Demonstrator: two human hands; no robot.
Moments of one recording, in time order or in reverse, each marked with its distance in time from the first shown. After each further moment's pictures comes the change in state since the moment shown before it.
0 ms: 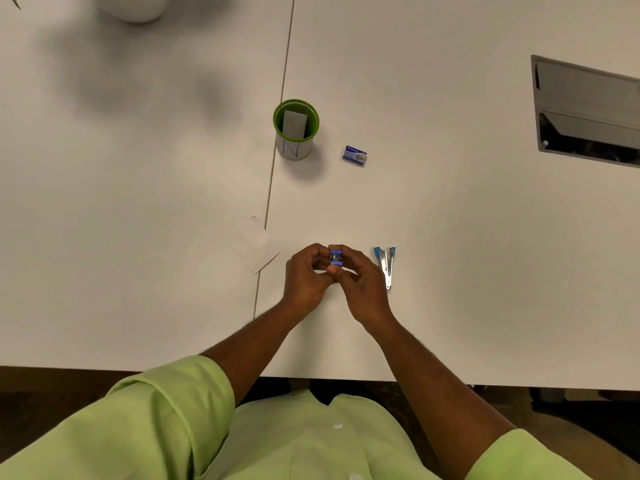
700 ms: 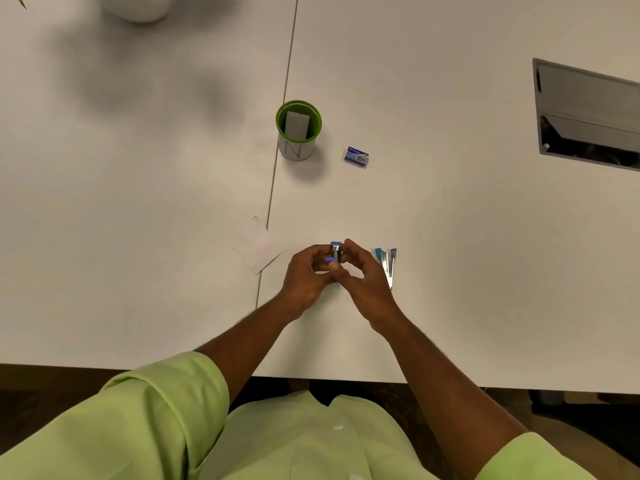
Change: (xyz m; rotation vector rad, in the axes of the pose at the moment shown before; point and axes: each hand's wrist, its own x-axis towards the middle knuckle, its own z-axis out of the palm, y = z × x) left_hand 0.005 0.000 -0.008 -0.128 -0.141 -0.133; right_hand 0.003 -0.008 -0.009 0.014 -0.066 0.148
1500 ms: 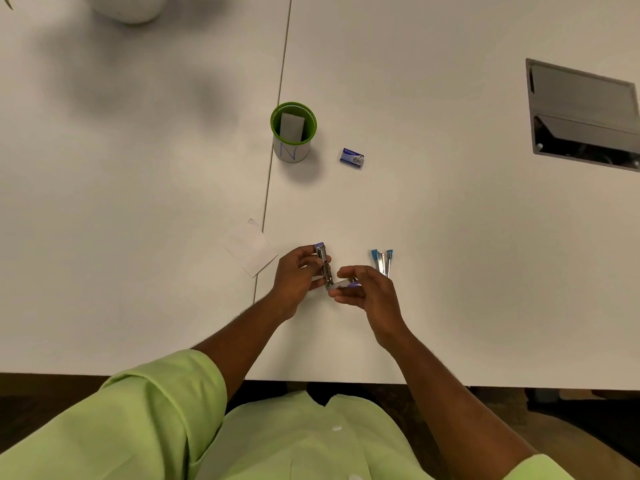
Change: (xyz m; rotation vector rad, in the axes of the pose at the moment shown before) left_hand 0.009 -0.001 -0.007 -0.292 0.048 -0.221; right_hand -0.015 0.010 -0.014 0.261 0.036 0.141
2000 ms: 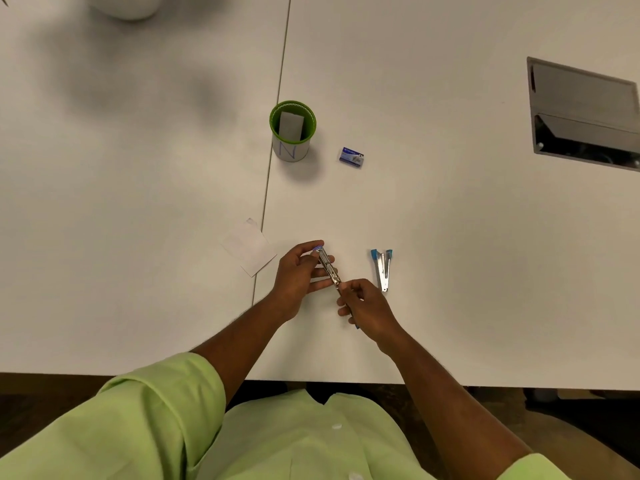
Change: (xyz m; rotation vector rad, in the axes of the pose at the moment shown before) left_hand 0.001 0.002 0.005 -0.114 -0.010 -0.038; right_hand 0.005 0.017 -0.003 -0.436 0.021 0.185
